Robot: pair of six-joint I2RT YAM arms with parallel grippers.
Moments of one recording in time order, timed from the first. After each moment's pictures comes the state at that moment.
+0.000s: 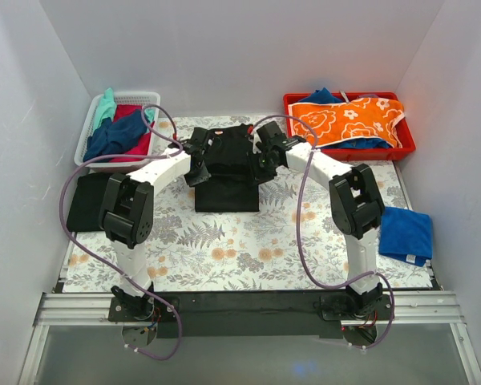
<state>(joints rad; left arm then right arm) -0.41 1.92 1.47 -0.71 -0.32 -0.73 0.56 2.06 1.65 -0.61 -0.30 0.25</state>
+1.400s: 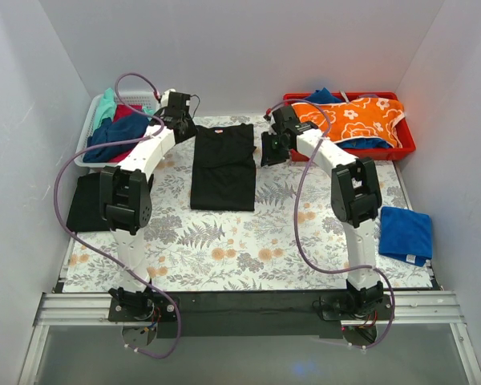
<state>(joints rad) -0.25 2.07 1.84 -0.48 -0.30 -0.59 0.43 2.23 1.90 -0.65 -0.22 0.25</state>
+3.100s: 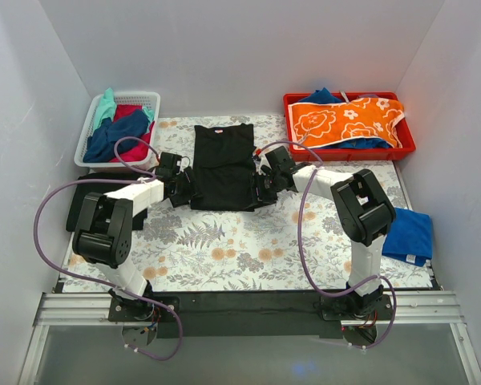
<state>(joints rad) -0.24 1.68 0.94 -0.24 0.08 -0.62 0.57 1.96 1.23 -0.26 -0.50 0.42</state>
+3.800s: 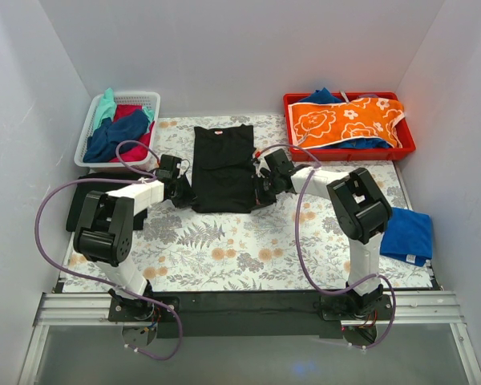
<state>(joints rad) -0.24 1.70 0.93 -0.25 0.13 -0.64 0.57 2.00 1.23 -0.23 -0.52 0.44</state>
